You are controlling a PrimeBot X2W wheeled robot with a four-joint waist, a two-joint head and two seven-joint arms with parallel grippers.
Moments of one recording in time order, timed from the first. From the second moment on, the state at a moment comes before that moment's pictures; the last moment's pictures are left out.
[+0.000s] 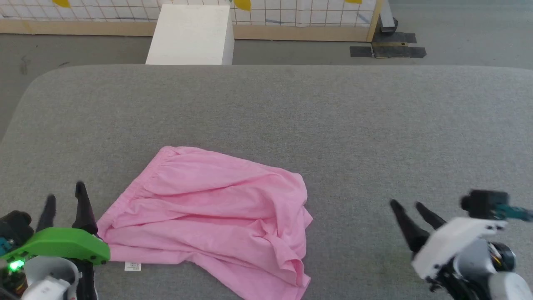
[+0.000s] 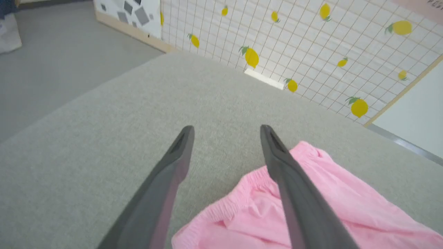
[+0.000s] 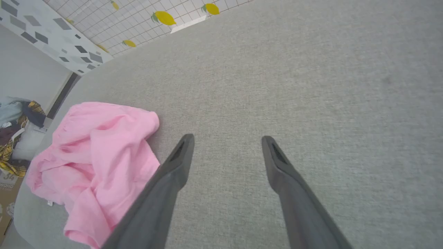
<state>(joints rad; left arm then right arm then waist) -0.05 0.30 0.07 0.11 -0.63 0.17 -0.03 -0.01 -0.05 -0.08 -0.02 0.47 0.13 0.46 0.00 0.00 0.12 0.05</state>
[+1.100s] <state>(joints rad) -0.02 0.23 -0.05 0.08 -0.41 0.15 -0.25 -0.55 -0.05 0.35 0.57 0.22 0.13 0.64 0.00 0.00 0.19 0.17</state>
